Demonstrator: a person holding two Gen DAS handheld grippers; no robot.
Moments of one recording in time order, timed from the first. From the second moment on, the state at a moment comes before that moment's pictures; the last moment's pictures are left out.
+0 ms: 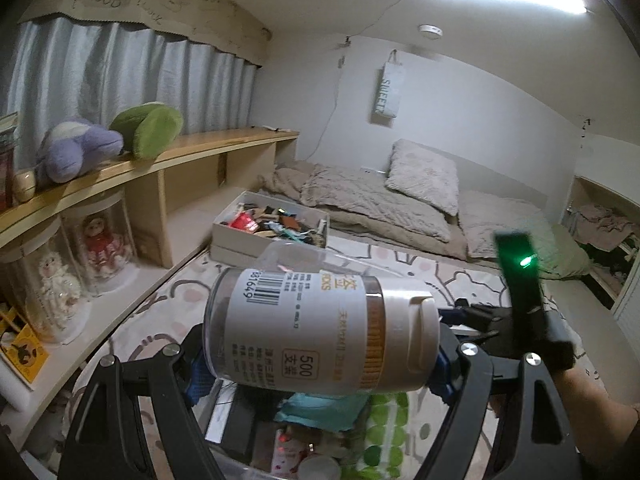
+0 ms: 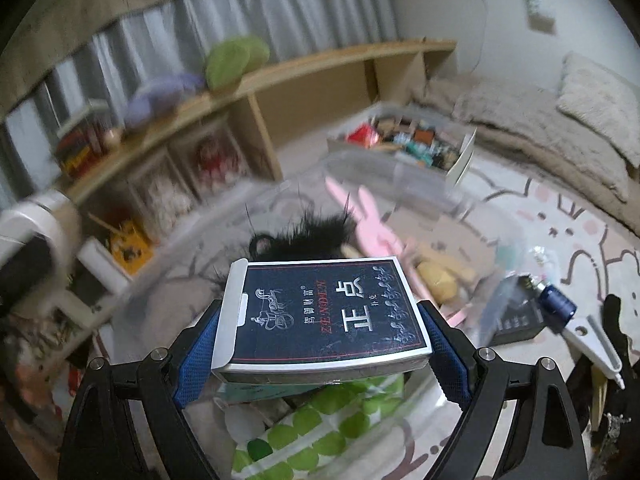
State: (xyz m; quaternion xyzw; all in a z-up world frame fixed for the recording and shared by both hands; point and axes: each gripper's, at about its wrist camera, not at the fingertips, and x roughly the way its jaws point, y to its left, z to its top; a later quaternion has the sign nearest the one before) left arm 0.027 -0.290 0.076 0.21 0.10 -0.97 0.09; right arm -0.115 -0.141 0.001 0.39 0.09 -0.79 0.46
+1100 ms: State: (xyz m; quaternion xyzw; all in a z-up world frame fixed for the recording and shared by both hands) left arm -0.030 -0.284 0.021 0.31 0.16 -0.94 0.05; right arm -0.122 -0.104 0.000 0.33 0.12 -0.83 0.43
